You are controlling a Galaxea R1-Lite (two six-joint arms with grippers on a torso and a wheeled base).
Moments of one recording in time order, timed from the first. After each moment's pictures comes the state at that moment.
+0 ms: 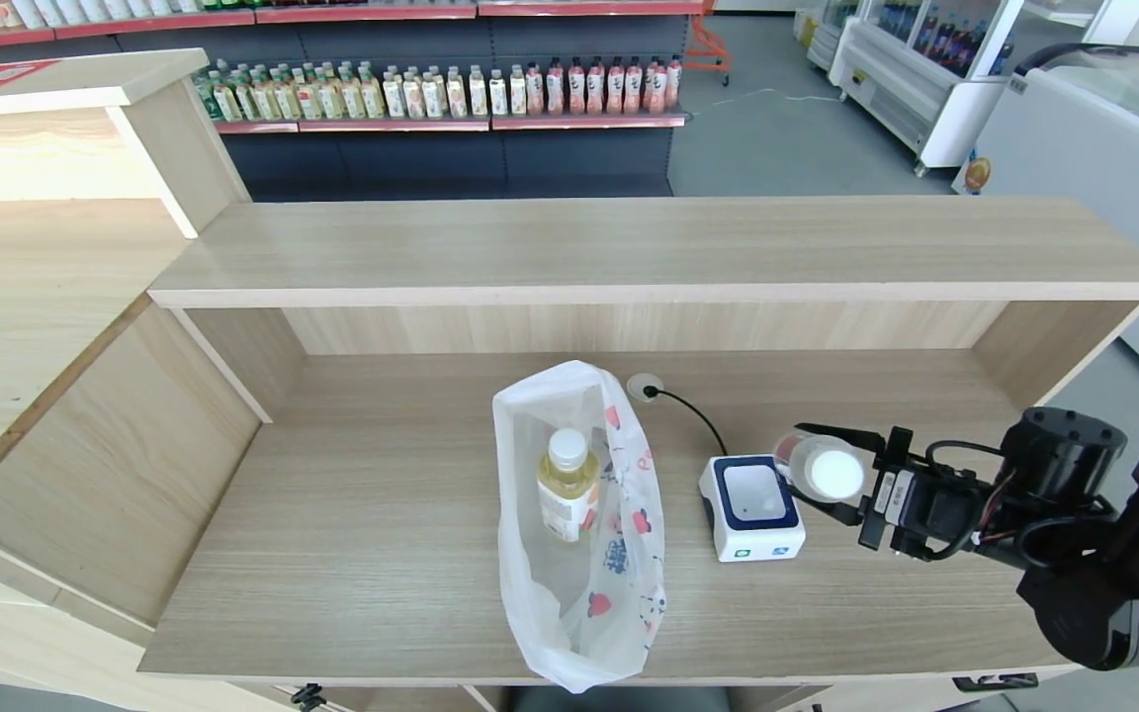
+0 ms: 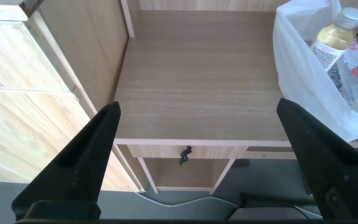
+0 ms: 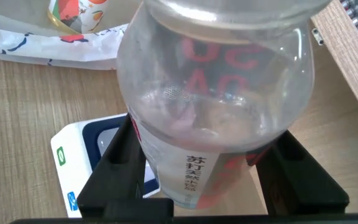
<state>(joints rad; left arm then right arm) 0.00 0.00 0.00 0.00 0.00 0.00 0.05 2.09 -0.48 -1.55 0.87 -1.10</state>
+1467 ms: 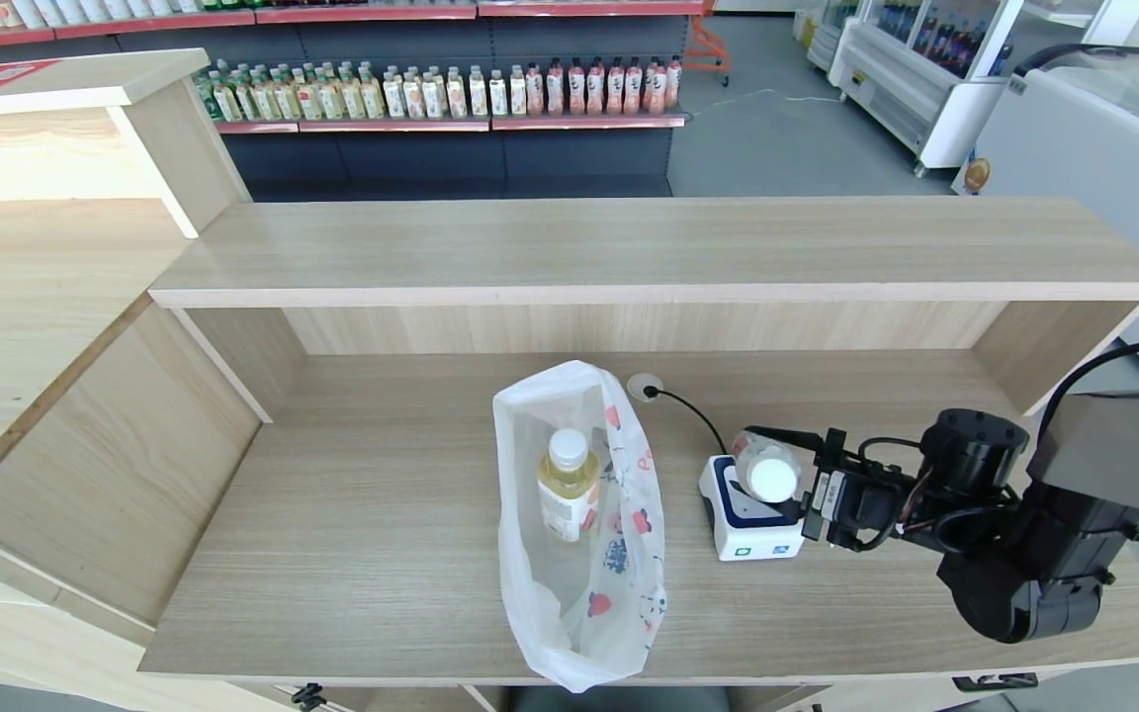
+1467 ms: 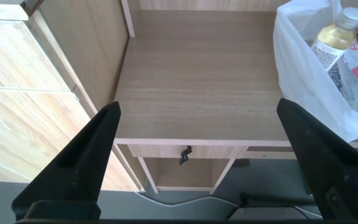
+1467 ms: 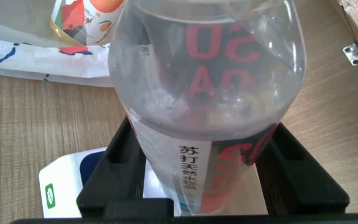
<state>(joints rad) 0.00 0.00 0.00 0.00 0.00 0.00 0.12 2.26 -0.65 -1.57 0.87 -1.09</state>
